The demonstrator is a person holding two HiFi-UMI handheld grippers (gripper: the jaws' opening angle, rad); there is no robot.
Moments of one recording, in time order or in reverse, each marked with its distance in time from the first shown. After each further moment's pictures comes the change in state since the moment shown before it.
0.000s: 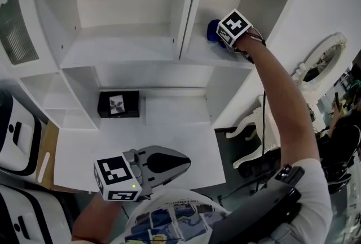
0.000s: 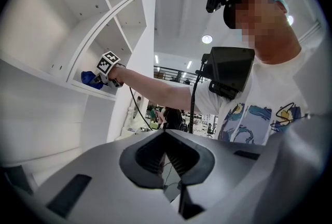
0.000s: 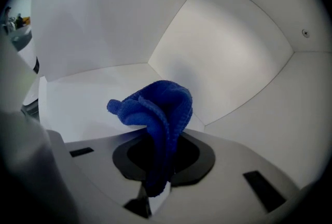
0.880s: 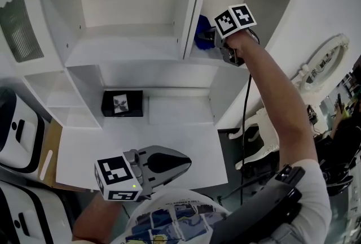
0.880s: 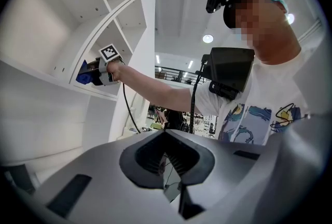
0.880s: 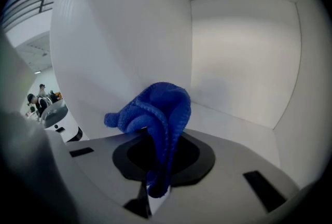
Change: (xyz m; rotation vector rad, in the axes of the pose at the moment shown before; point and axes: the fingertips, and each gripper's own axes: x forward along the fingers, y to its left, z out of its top) left arm -0.005 -0.005 0.000 0.003 0.000 0.020; right arm -0.045 0.085 0.081 0.374 -0.340 0.516
